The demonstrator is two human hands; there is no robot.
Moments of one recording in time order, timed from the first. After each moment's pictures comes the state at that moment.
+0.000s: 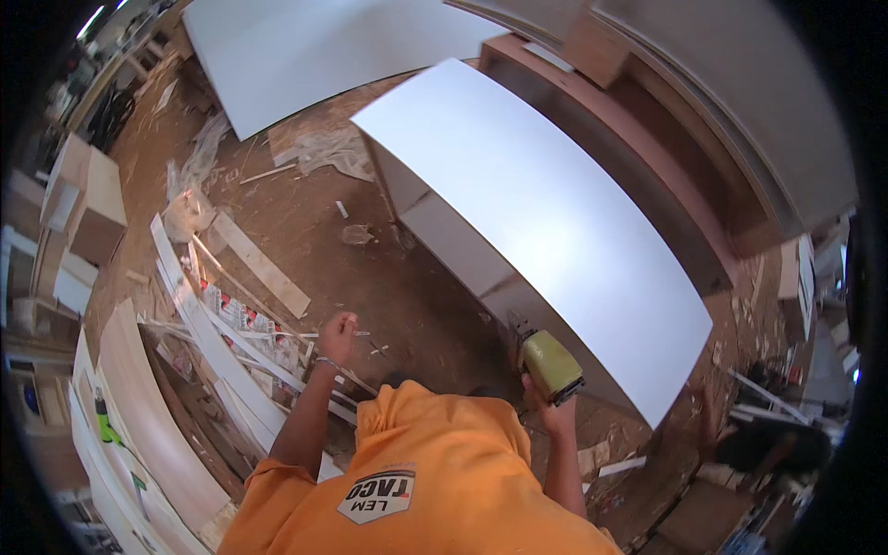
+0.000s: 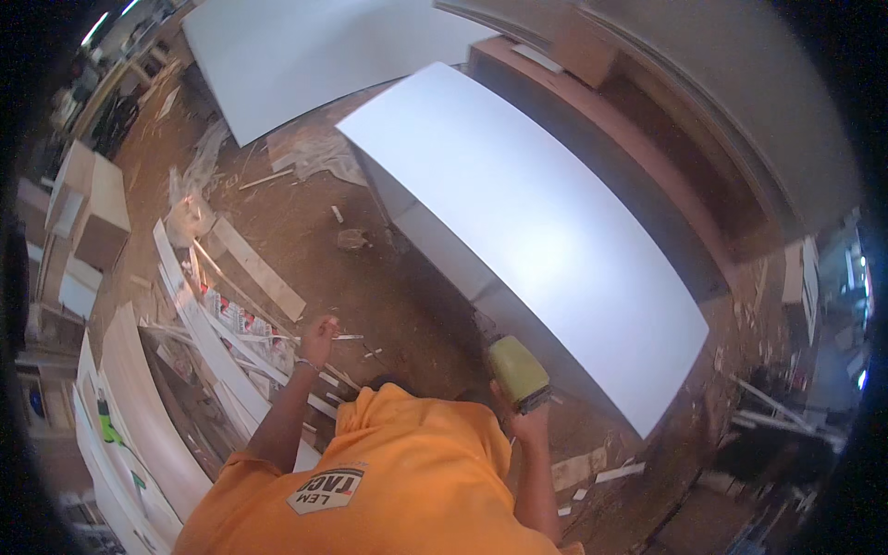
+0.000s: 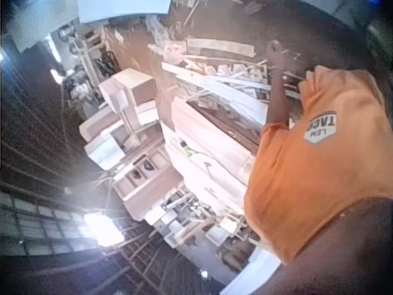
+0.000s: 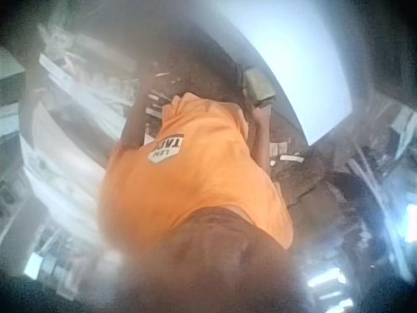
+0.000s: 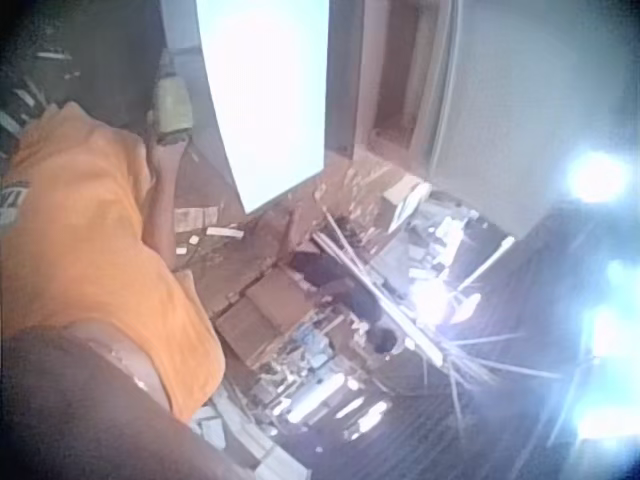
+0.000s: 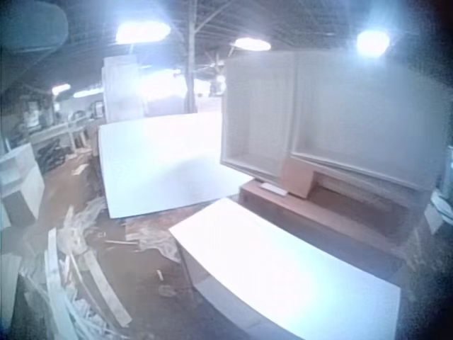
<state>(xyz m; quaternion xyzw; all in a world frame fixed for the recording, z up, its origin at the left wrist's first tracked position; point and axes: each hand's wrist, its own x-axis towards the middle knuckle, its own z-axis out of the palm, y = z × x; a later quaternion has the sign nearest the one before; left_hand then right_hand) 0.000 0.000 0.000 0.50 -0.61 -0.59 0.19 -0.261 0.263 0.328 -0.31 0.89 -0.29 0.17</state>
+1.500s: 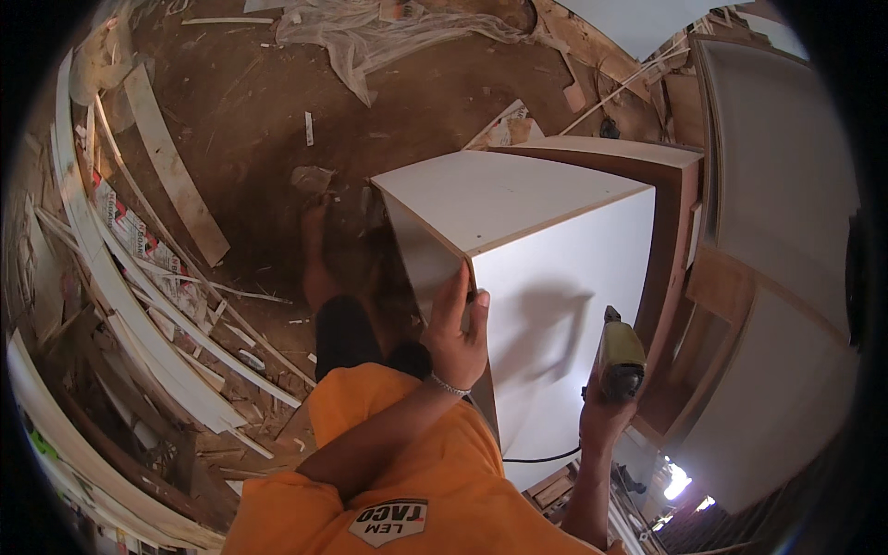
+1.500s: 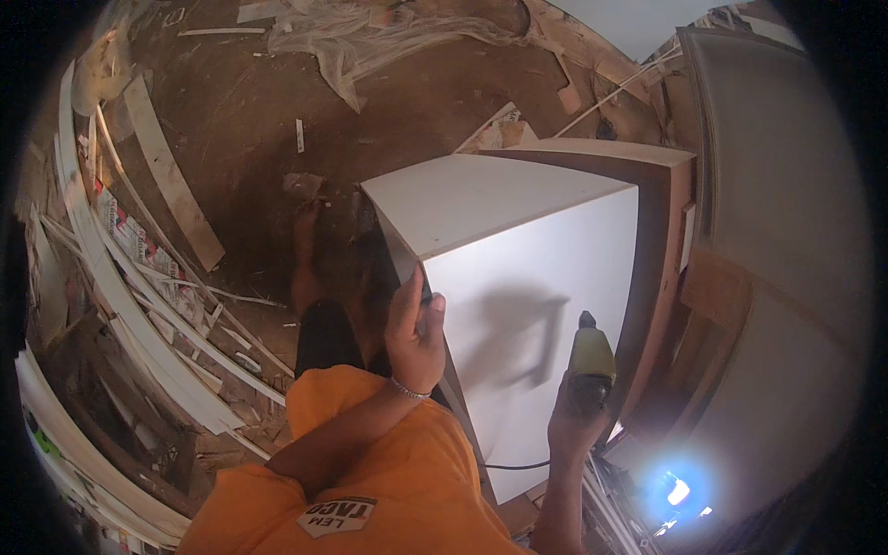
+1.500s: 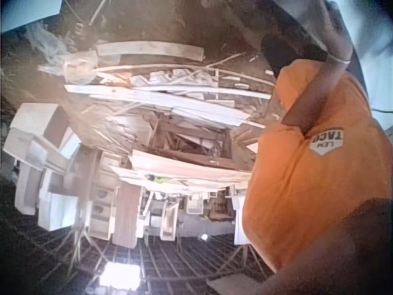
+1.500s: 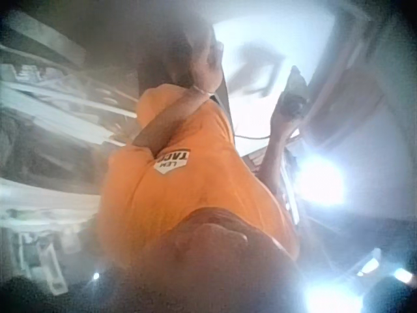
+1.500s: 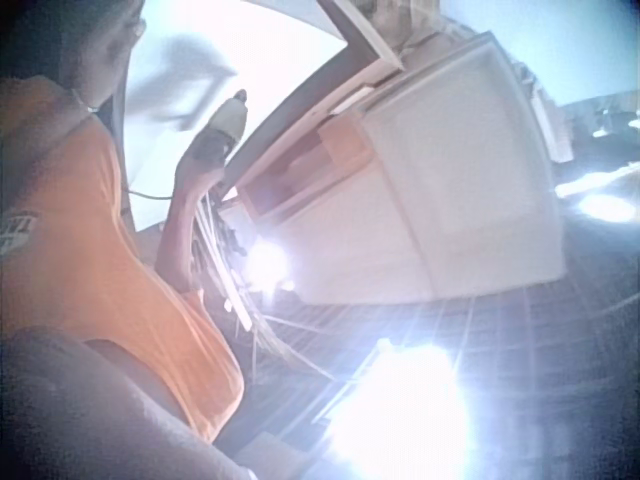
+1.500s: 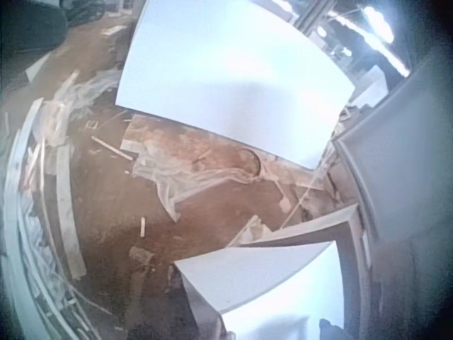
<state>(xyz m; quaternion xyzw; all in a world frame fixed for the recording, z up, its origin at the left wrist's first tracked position) -0.176 -0.555 0.099 0.59 -0.40 -0.55 0.44 -0.337 -0.453 0.259 -0.30 0.95 -0.05 0.10</state>
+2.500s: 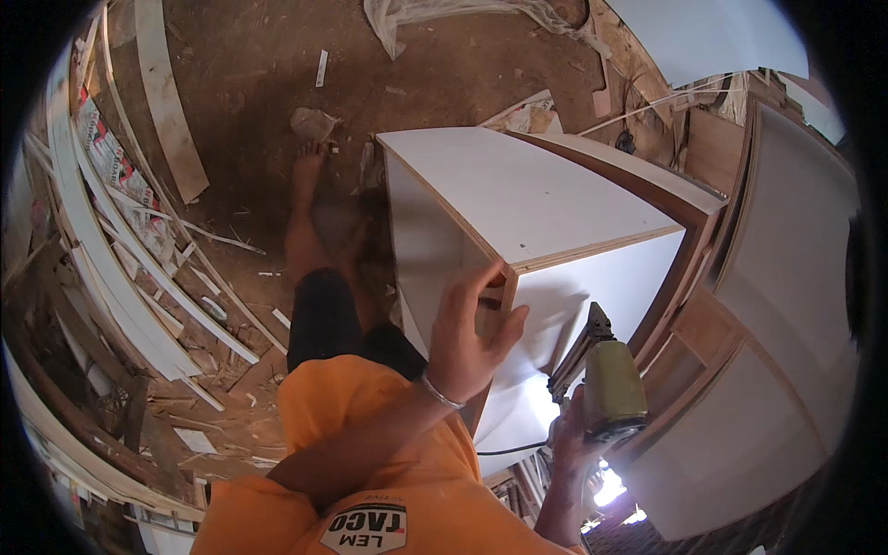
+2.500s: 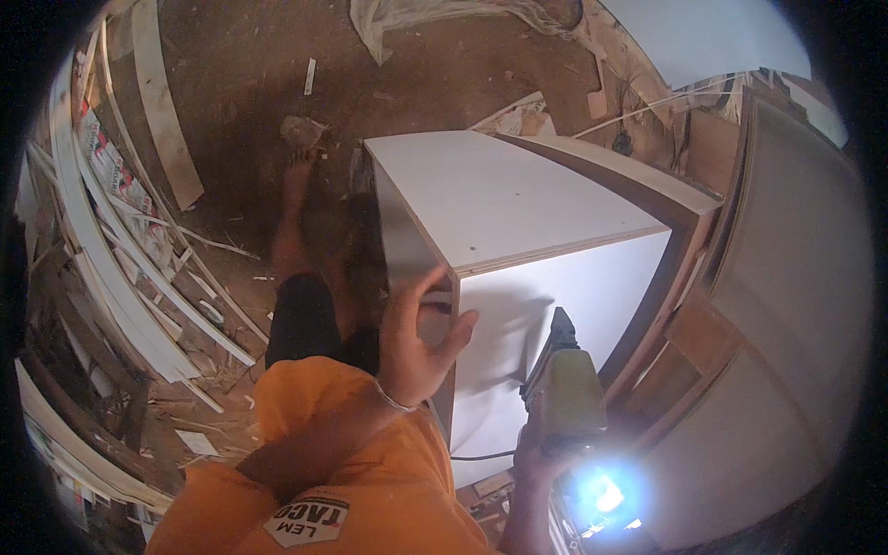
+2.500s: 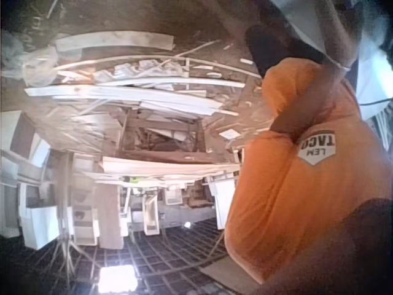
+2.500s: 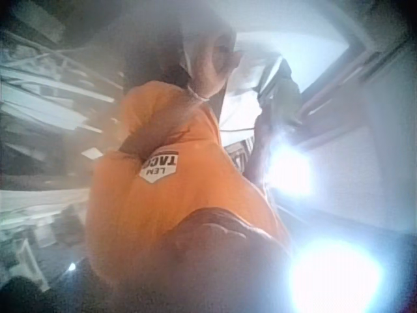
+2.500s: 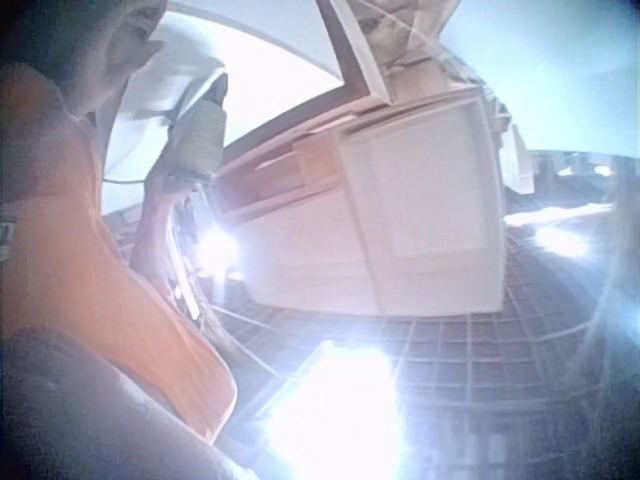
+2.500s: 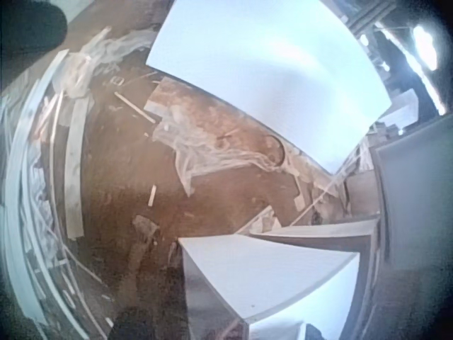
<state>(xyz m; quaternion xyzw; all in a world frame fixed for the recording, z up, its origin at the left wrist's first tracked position) -0.164 -0.584 0.099 0.56 -0.36 -0.60 0.45 -0.308 -0.473 0.236 -0.45 0.89 -0.04 0.06</state>
